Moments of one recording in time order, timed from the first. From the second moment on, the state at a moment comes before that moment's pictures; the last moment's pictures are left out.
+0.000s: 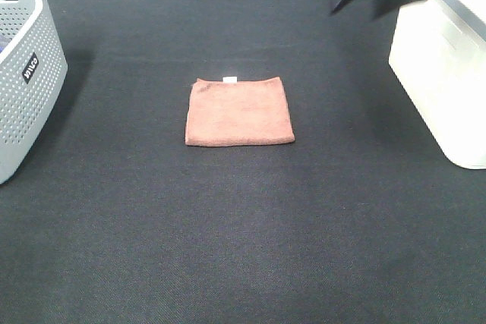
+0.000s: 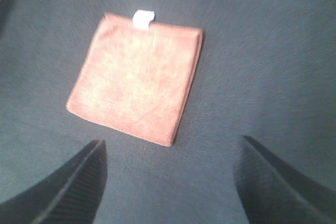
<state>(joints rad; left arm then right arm) -0.01 0.00 -0.50 -0.08 1.06 0.05 0.19 1.85 -1.59 0.43 0.87 -0.25</state>
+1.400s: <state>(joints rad) -0.01 0.00 -0.50 -0.08 1.06 0.05 0.19 2.45 -1.91 0.67 0.95 -0.25</state>
